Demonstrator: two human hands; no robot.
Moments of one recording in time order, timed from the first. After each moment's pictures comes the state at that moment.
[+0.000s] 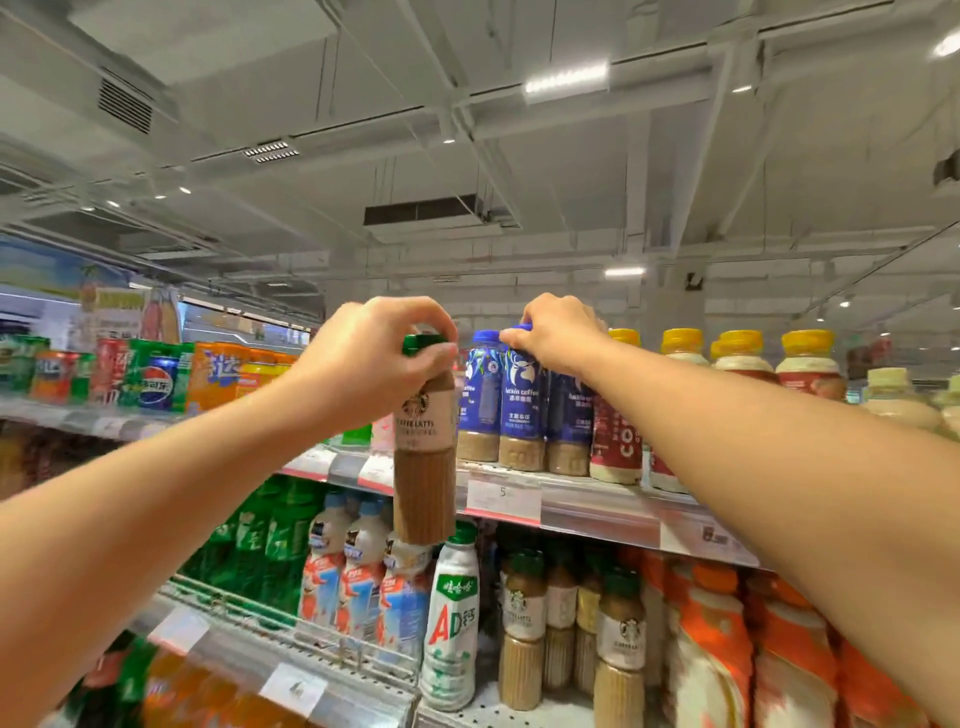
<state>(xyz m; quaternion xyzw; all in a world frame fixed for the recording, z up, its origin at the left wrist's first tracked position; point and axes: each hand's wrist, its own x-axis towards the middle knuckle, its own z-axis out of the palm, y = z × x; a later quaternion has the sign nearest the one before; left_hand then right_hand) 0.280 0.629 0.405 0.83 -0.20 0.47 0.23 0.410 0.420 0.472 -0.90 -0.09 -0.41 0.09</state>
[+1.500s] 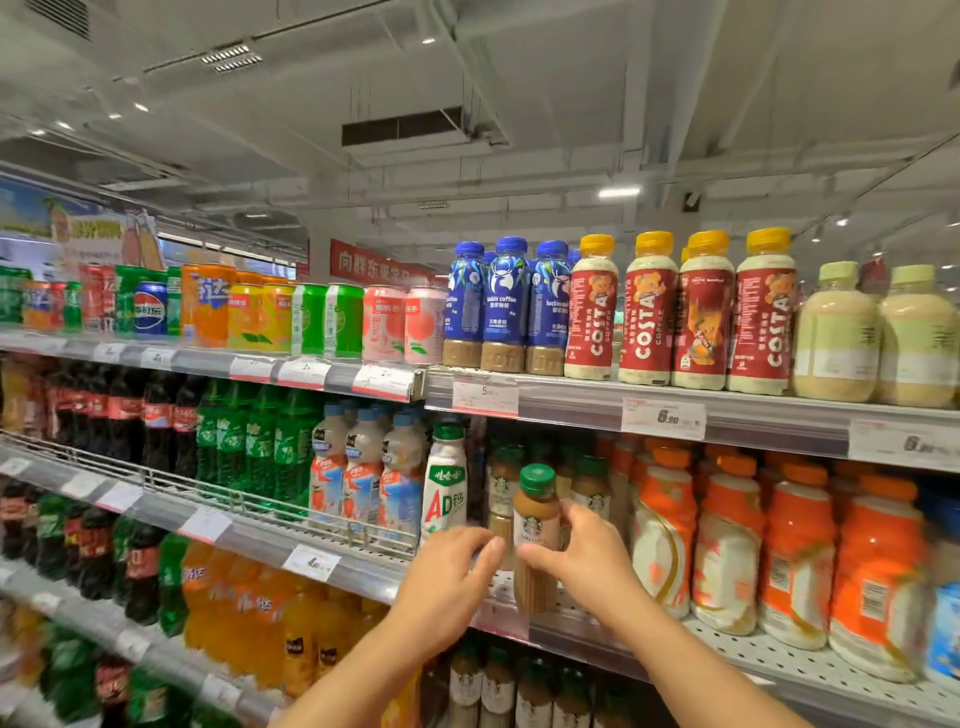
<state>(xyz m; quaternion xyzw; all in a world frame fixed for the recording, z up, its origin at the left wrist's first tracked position) 0.333 0.548 0.118 0.90 -0.21 0.24 0.31 0.335 0.353 0.143 -0.90 -0.09 -0.23 0.36</state>
